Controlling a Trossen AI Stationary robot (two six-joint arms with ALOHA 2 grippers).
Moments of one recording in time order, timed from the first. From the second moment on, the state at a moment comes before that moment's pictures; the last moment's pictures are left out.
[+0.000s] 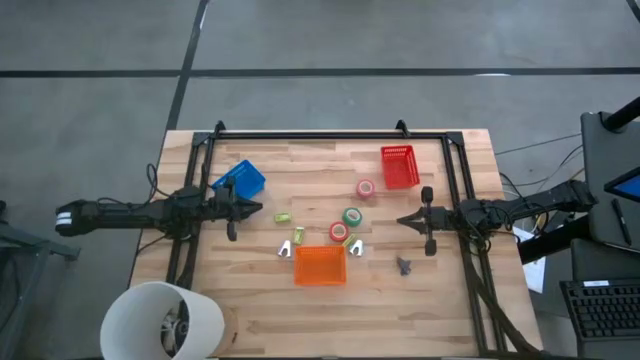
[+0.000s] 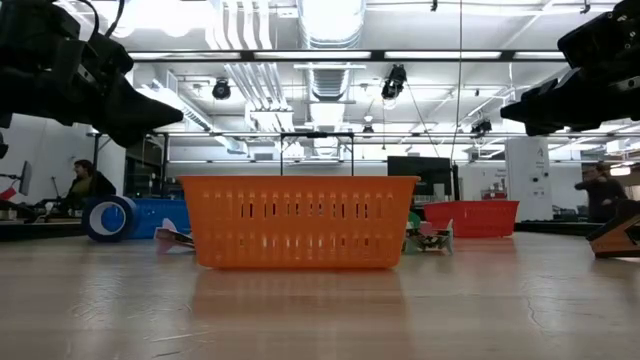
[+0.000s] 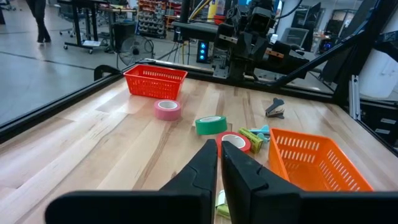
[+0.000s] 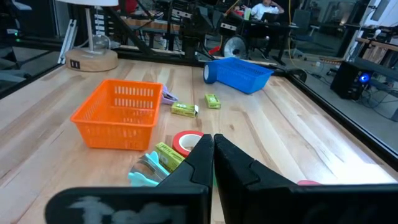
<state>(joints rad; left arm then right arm) 0.12 0.37 0.03 0.23 -0.02 -0.13 0.20 0.32 0.01 0.17 0.24 -0.06</state>
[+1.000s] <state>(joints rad) 0.12 0.37 0.03 0.23 -0.02 -0.13 0.20 0.32 0.01 0.28 0.23 -0.03</state>
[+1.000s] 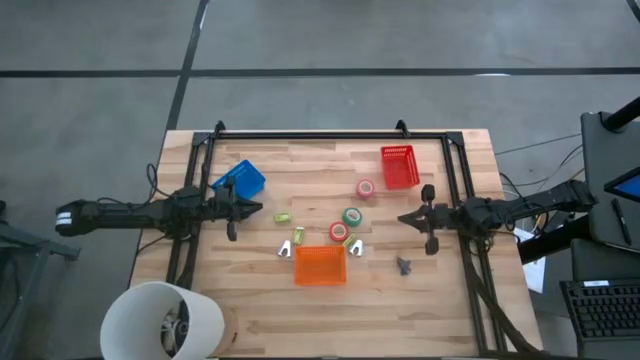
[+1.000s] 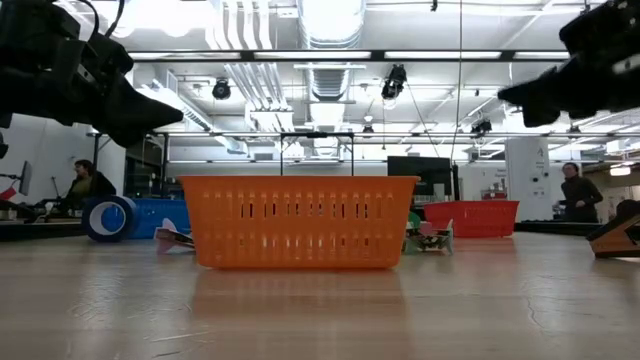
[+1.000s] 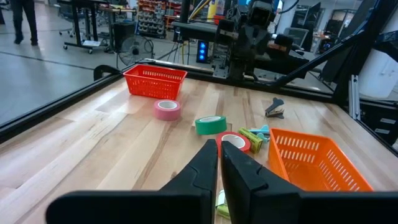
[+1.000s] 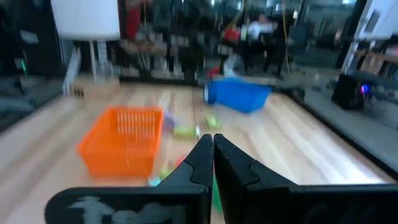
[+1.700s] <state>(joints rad) 0.12 0.37 0.03 0.23 -0.02 -0.13 0.19 0.50 0.01 0.63 0.38 0.18</state>
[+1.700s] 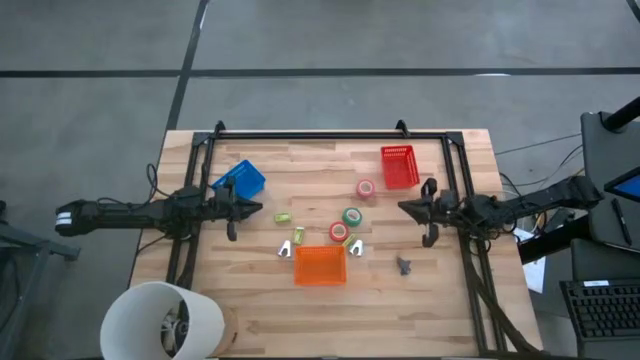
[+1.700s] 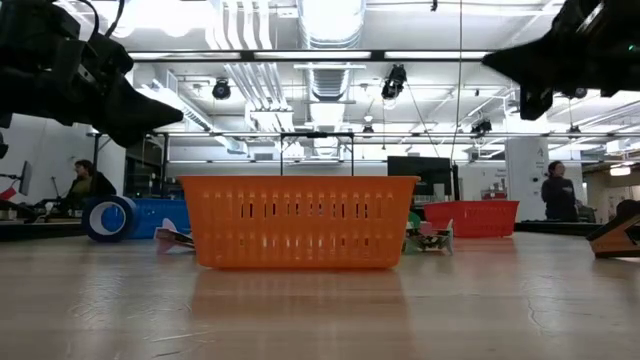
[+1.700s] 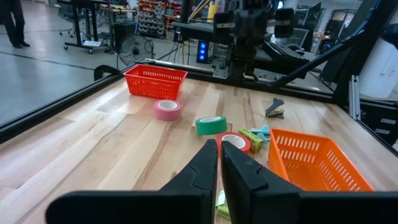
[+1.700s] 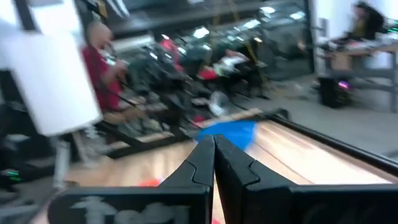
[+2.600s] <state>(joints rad) 0.11 0.37 0.03 0.23 -0.02 -0.13 -0.05 1.37 0.66 0.09 0.41 0.07</state>
